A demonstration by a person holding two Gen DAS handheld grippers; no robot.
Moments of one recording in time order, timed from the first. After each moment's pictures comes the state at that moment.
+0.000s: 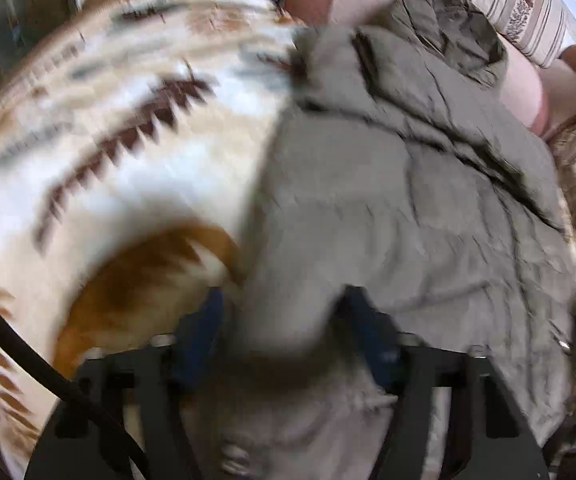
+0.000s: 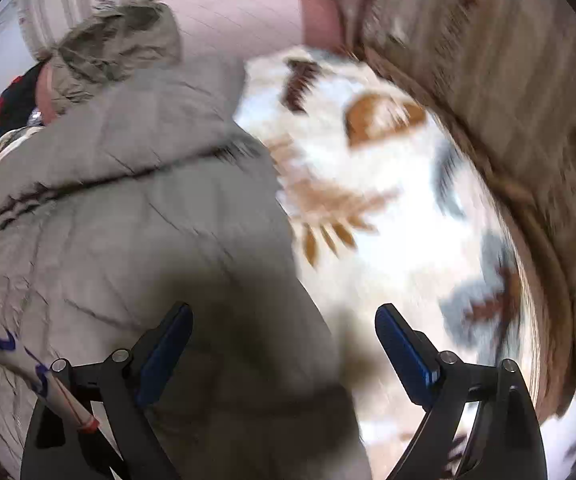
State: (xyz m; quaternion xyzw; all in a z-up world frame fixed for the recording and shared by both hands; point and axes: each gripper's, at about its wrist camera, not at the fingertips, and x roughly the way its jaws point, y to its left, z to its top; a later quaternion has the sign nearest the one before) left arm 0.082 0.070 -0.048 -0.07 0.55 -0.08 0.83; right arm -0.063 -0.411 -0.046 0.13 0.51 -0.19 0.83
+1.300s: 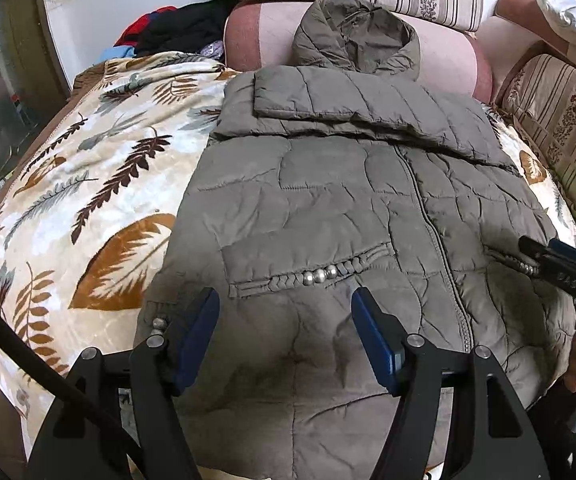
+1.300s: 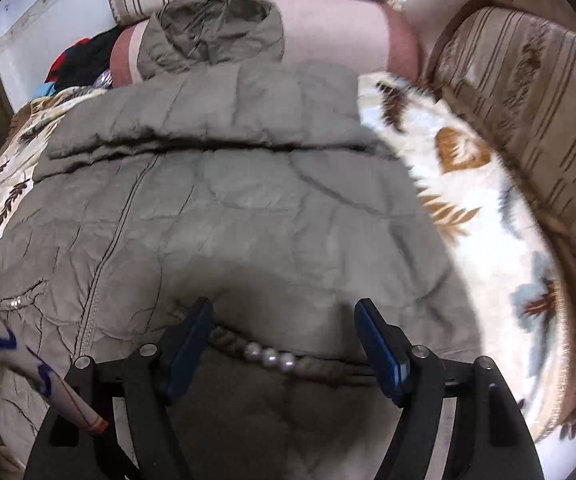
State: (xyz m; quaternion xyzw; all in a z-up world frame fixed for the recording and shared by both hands) left arm -0.032 -0.019 0.019 0.05 0.47 -0.08 0.88; right arm -0.051 -0.301 -0.015 0.06 0.47 -0.12 0.87
